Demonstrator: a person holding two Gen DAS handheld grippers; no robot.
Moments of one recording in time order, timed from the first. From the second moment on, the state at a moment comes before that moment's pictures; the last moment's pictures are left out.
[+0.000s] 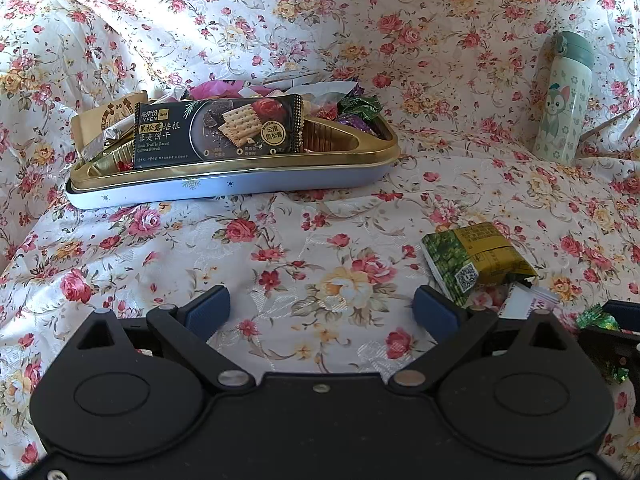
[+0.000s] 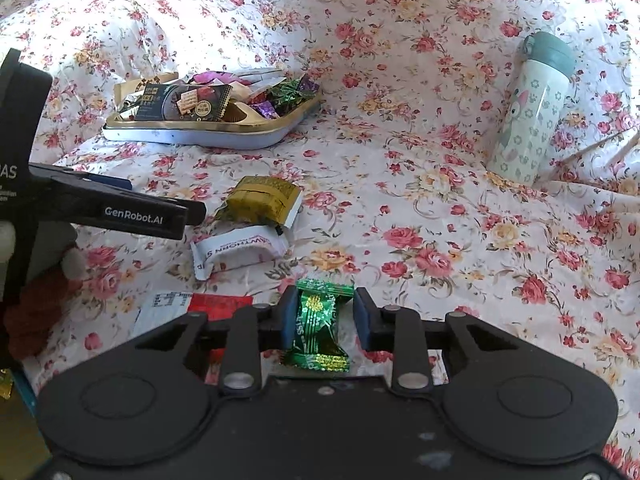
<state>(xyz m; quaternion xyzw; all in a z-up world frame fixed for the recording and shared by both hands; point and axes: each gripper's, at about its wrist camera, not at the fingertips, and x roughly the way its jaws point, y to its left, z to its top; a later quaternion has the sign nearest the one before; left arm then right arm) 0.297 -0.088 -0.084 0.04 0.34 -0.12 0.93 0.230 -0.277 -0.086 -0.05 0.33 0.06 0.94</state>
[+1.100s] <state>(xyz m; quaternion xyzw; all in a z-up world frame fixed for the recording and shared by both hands) 0.297 -0.089 -0.084 0.04 0.34 -0.12 0.93 0.262 -0.304 -0.096 -0.02 0.28 -0.01 0.96</state>
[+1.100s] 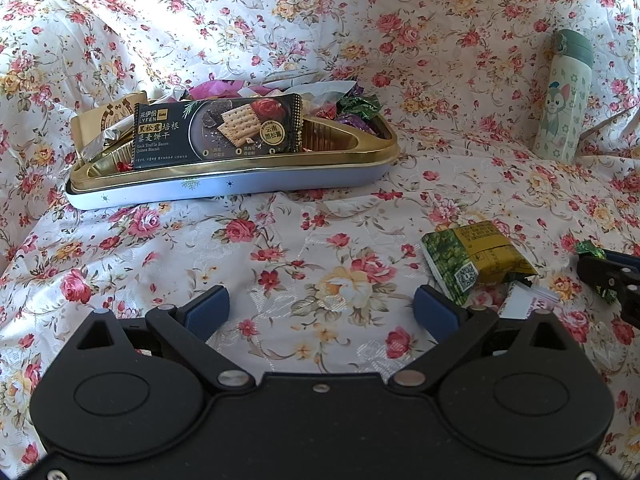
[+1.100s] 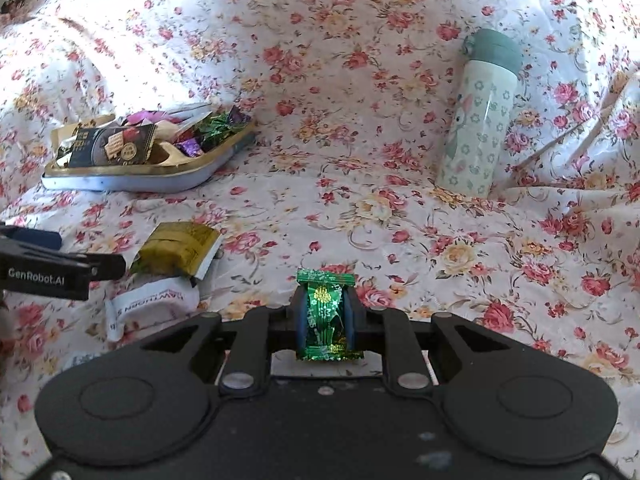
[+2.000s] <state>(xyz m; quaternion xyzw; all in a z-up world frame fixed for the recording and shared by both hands) 0.271 -0.102 -0.051 0.08 0.33 -0.25 0.91 0.264 -0.301 -0.097 -0.02 0.29 -0.02 0.96</state>
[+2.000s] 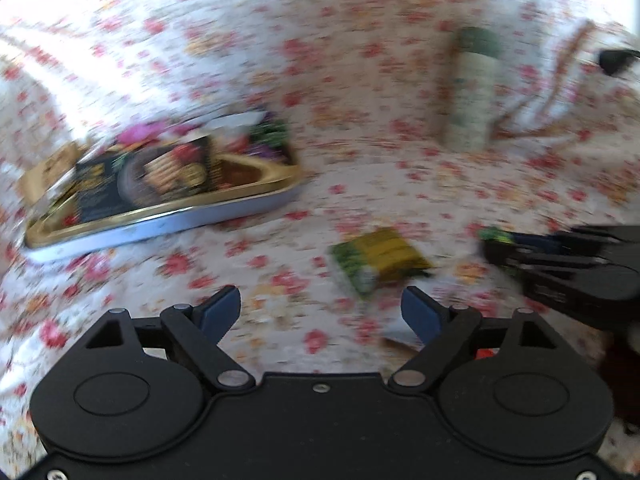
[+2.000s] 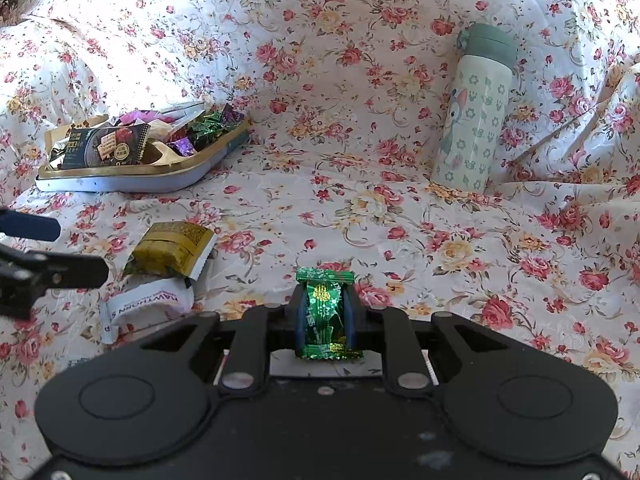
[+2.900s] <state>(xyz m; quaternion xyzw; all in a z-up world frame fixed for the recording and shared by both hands) 0.273 -0.112 -0.060 0.09 0.39 -0.20 0.89 0.265 -0.304 -0.097 -0.01 0.29 -0.02 0.96</state>
